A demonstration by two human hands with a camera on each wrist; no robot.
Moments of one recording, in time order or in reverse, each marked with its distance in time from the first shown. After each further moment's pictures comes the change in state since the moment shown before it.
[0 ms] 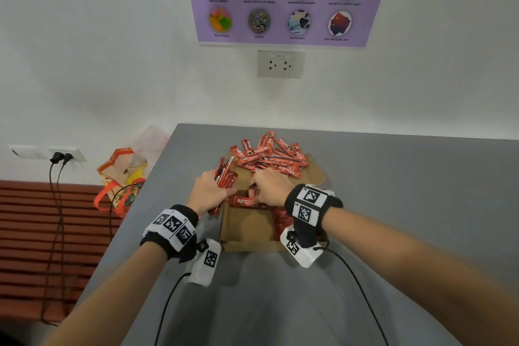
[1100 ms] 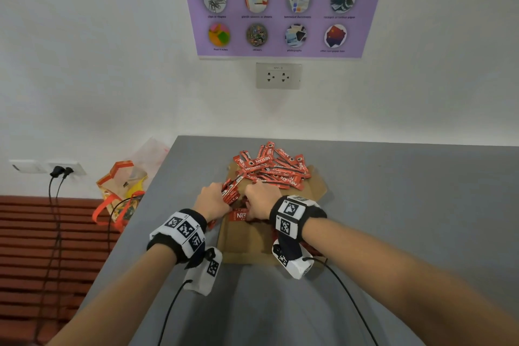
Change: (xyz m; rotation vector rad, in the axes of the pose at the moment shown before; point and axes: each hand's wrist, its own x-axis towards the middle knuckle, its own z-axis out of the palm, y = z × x) left_hand 0.012 0.004 0.005 0.352 -0.096 -0.019; right_hand 0.011 -0.014 0.009 -0.206 0.003 -0.038
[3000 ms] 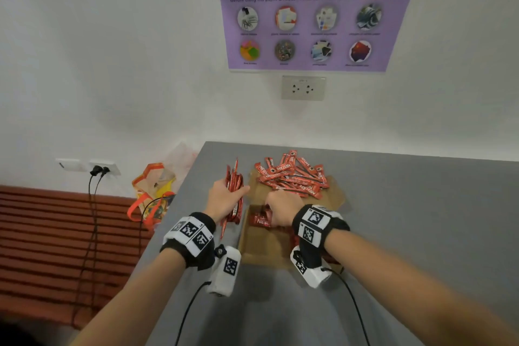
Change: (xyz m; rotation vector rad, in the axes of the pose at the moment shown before) left_hand -0.021 -0.014 -0.028 -0.593 0.227 0.011; right_hand -0.014 -0.014 -0.011 0.035 -0.030 0.020
